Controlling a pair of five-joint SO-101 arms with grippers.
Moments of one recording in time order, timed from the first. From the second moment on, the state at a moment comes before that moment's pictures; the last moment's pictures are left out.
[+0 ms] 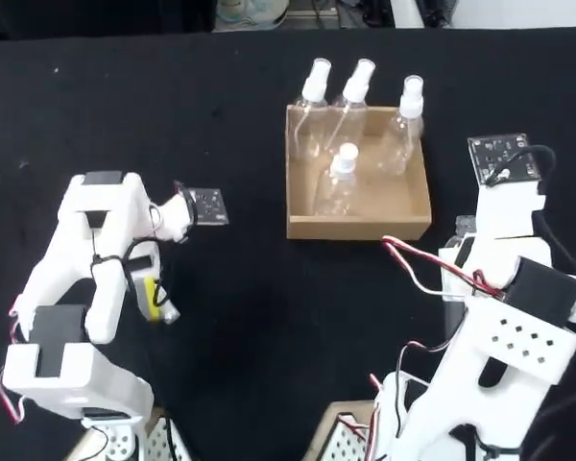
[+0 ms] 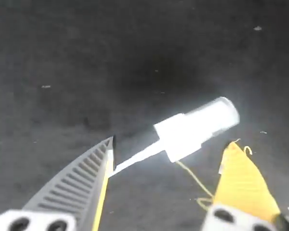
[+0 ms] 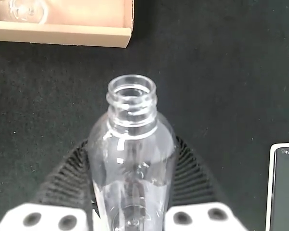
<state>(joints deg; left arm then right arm) -8.3 1.6 27.4 70.1 -79.5 26.7 -46.3 25.7 94.1 27.9</state>
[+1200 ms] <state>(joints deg) -8.3 1.2 28.4 67.6 -69.0 22.6 -46.3 25.7 94.0 25.1</state>
